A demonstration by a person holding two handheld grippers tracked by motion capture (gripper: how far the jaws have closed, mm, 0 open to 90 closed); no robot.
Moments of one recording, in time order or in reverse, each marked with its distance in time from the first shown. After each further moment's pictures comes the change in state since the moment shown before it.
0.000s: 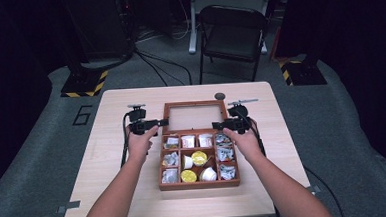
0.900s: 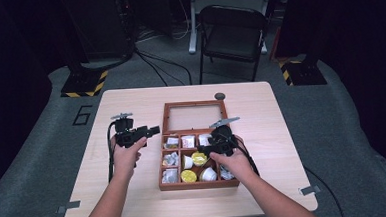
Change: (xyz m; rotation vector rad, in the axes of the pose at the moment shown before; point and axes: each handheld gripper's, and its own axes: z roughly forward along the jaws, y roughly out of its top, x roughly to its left) left arm -0.010 -0.027 -0.060 -0.094 -0.035 0.059; right arm 0.068 -0.043 -0.002 0.090 0.106 -0.179
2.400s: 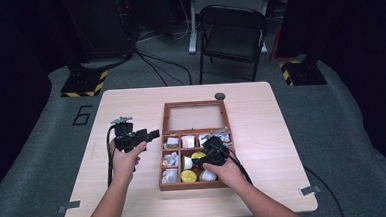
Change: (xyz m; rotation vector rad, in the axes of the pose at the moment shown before) left arm -0.002 -0.010 -0.004 0.000 0.004 0.020; right arm 0.006 -0.025 0.043 0.120 0.016 0.030
